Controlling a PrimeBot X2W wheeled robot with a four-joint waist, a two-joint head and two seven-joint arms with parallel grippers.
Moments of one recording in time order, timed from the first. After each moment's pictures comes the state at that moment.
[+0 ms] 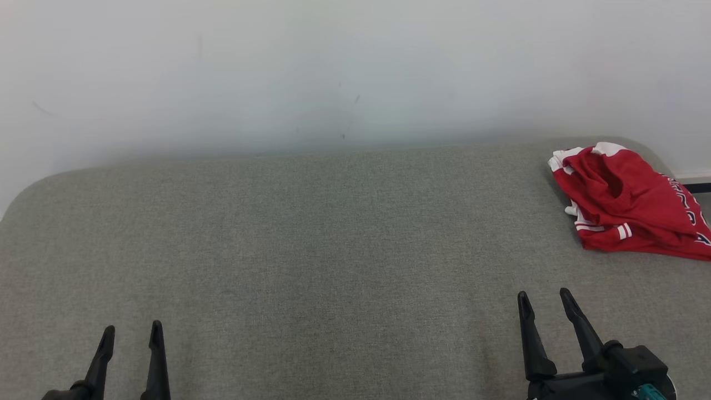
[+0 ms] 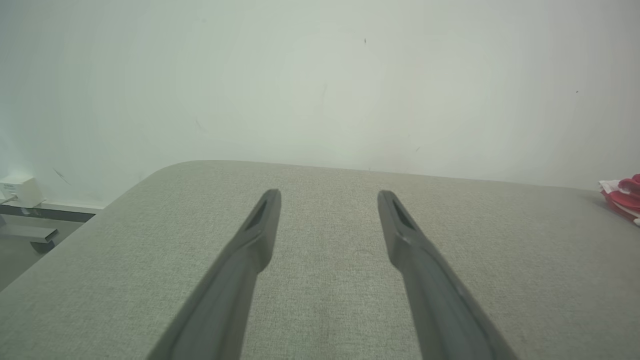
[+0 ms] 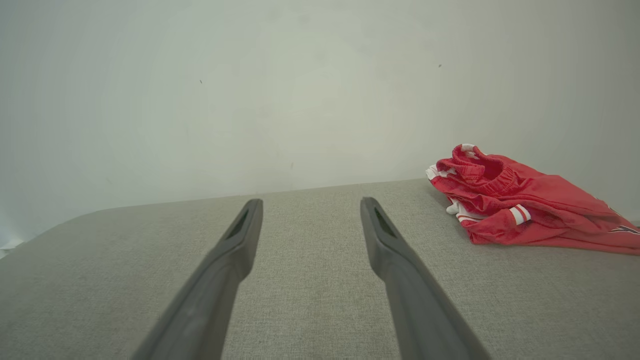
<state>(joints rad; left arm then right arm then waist) 0.05 0.15 0.06 0.12 -0.23 -0.05 -0.26 0.00 -0.06 0.06 0.15 0.19 0.13 -0.24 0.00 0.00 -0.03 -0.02</state>
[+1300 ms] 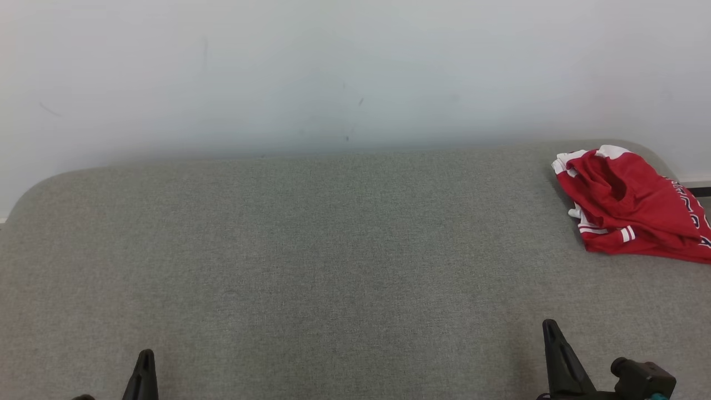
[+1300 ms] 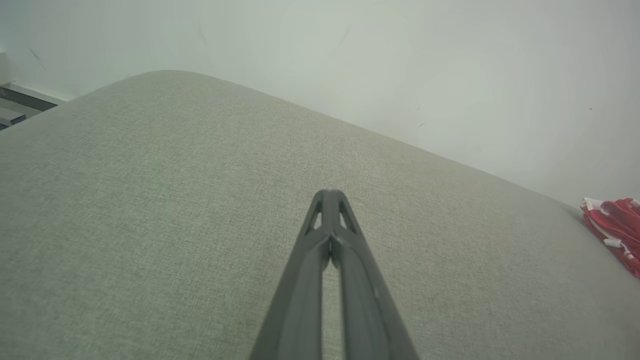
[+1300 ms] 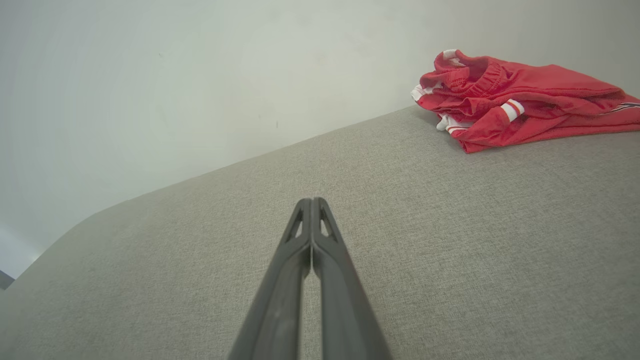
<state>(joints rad) 0.06 0.12 0.06 0.22 -0.43 -0.06 -0.20 0.03 -0.05 0.04 0.24 0.37 0.13 -0.18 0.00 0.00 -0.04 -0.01</state>
